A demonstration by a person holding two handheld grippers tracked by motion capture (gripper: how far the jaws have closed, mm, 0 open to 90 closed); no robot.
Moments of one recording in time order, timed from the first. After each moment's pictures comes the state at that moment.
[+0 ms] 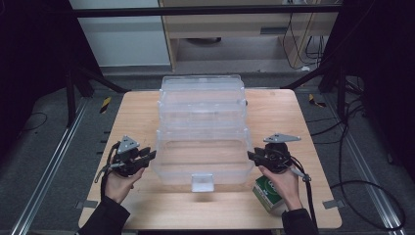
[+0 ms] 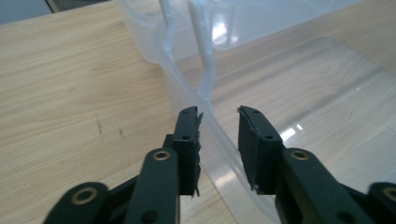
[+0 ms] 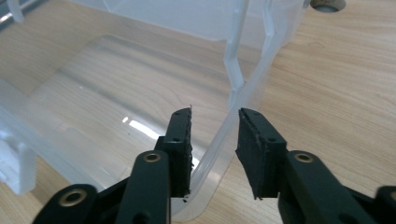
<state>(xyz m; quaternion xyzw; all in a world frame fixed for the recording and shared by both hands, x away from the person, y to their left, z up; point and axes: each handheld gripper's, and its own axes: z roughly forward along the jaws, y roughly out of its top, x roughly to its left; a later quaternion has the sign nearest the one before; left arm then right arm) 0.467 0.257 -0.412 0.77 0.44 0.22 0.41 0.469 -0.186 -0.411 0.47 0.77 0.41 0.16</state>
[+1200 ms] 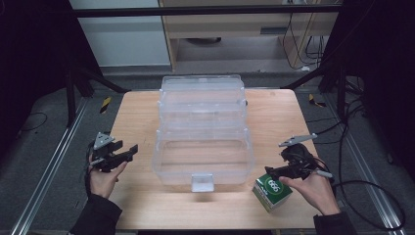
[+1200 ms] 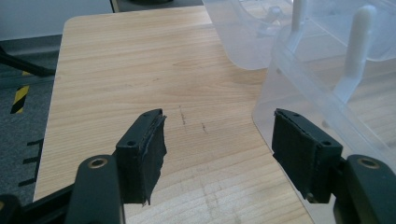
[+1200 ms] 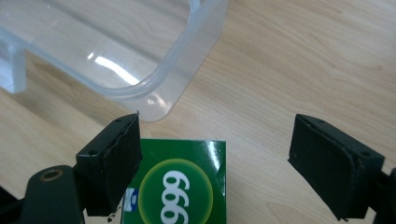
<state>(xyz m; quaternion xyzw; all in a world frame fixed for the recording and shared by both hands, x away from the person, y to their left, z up) 0.484 0.315 -0.425 0.71 0.51 0.26 0.41 0.434 -0.218 -0.366 0.48 0.82 0.26 0.16</state>
